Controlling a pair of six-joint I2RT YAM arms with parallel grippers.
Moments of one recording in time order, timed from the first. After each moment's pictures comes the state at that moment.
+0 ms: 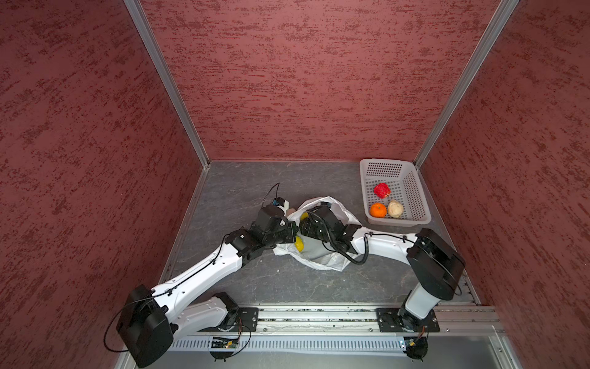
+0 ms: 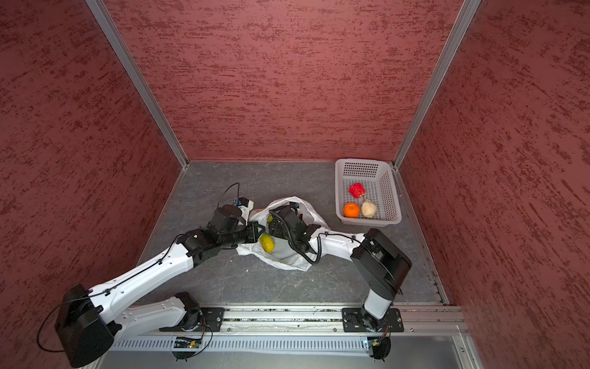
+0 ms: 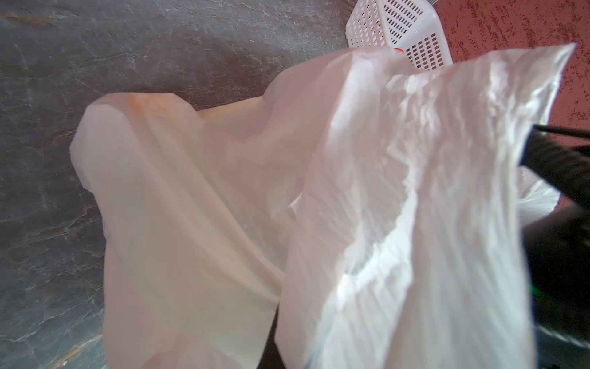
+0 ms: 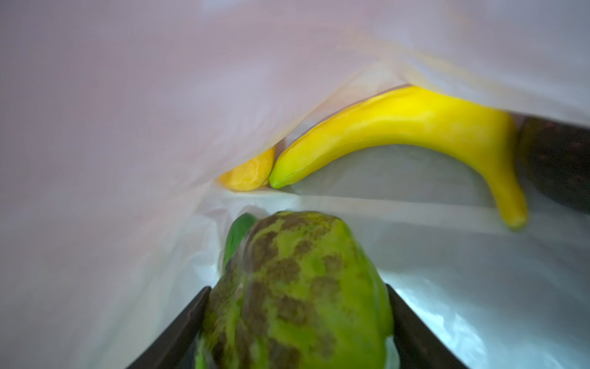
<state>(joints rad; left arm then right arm) -0.69 1.11 0.80 -0.37 0.09 -0.70 0.84 1.67 0.96 -0.02 0.08 0.98</state>
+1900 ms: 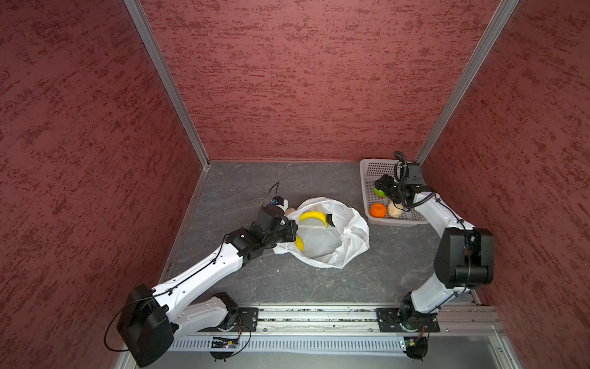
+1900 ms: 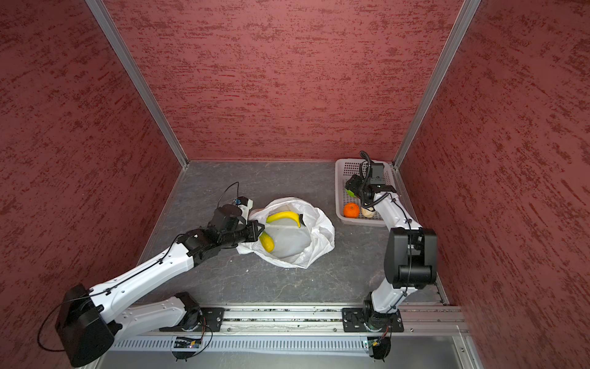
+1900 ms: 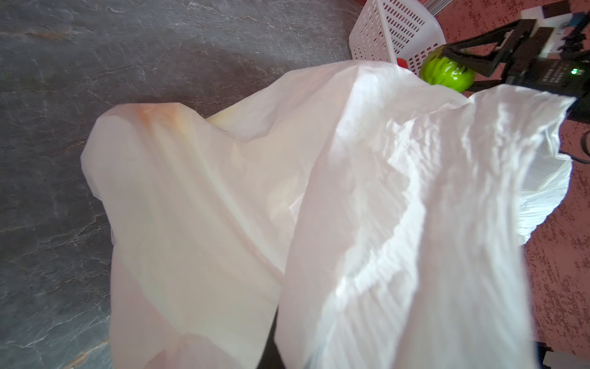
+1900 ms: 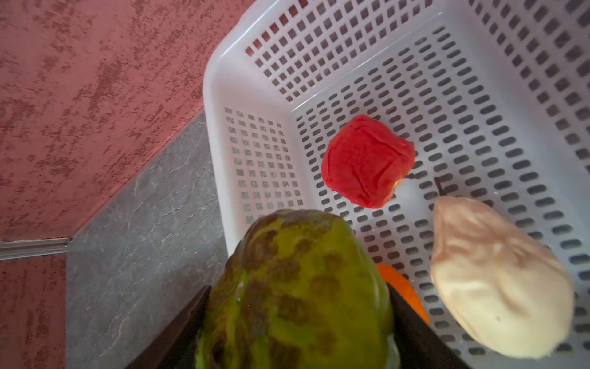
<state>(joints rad) -0.69 1.11 0.80 -0.36 0.06 -0.70 -0.03 1.69 1.25 -0.36 -0.19 0.61</state>
